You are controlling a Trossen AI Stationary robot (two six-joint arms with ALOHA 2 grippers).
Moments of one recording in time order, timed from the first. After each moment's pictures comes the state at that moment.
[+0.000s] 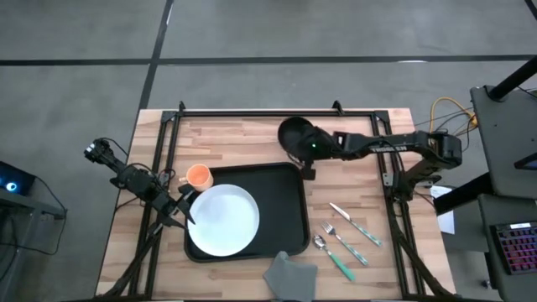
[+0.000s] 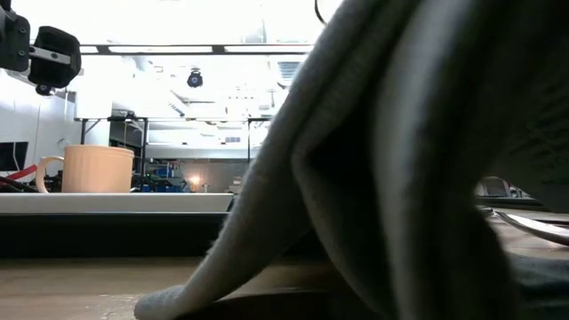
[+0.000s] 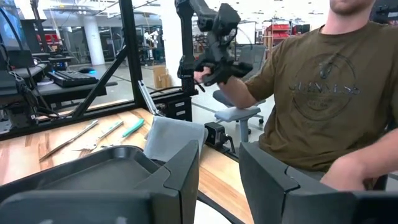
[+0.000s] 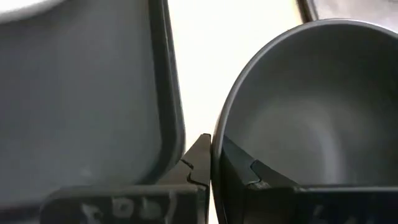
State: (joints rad) left arm -0.59 0.05 0.01 0.02 0.07 0.03; right arm -0.25 1.53 0.95 -0.22 0.08 -0.28
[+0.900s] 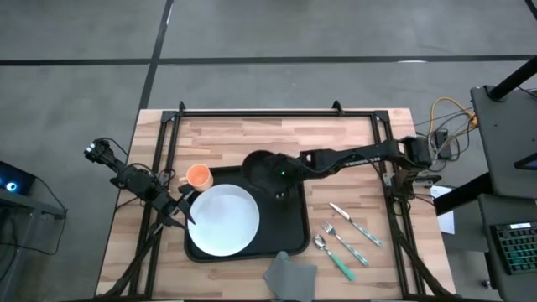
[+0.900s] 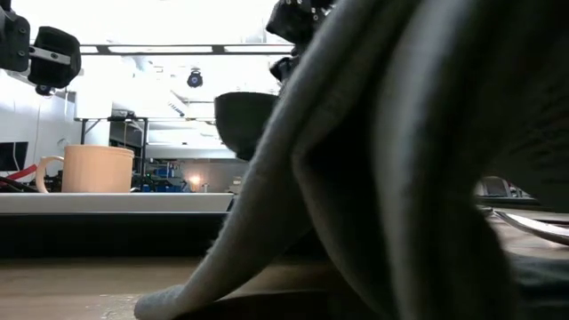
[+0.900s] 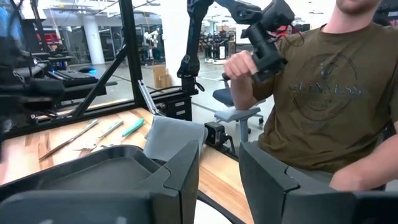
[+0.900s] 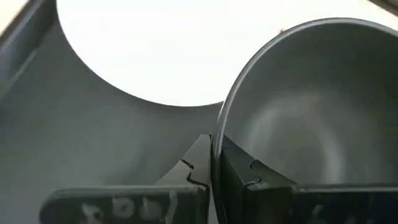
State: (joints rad) left arm -0.59 0.05 0.01 0.02 0.07 0.03; right arm 0.01 1.83 1.38 -0.43 -0.11 -0.42
